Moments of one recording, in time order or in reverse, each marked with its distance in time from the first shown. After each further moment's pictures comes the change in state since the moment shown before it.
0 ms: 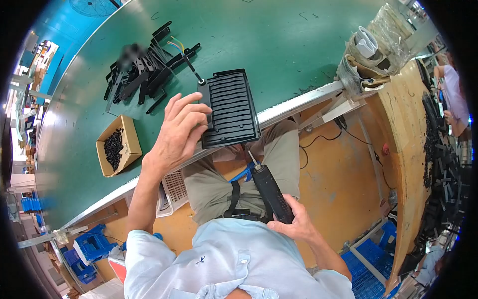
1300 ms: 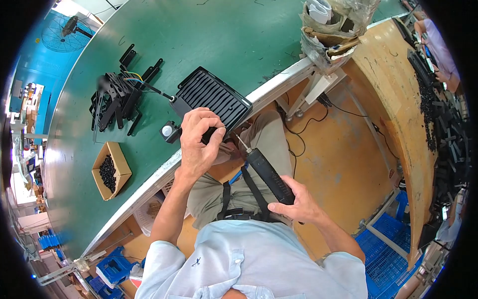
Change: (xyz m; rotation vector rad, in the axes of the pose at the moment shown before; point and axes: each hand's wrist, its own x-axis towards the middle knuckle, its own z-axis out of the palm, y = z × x) left_hand 0.030 0.053 0.103 -0.340 0.244 -0.232; right_hand 0.001 -0.017 -0.032 0.044 0.084 0.108
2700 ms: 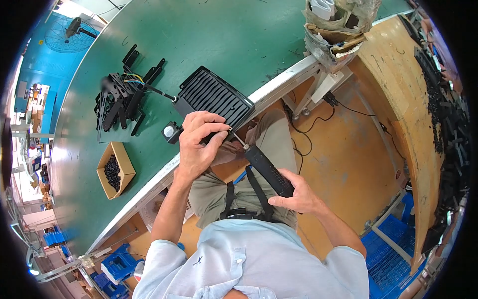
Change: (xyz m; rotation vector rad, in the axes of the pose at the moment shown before) left_hand 0.002 -0.004 -0.008 0.000 -0.100 0.002; right_hand 0.031 0.018 -0.013 0.025 -0.092 -0.063
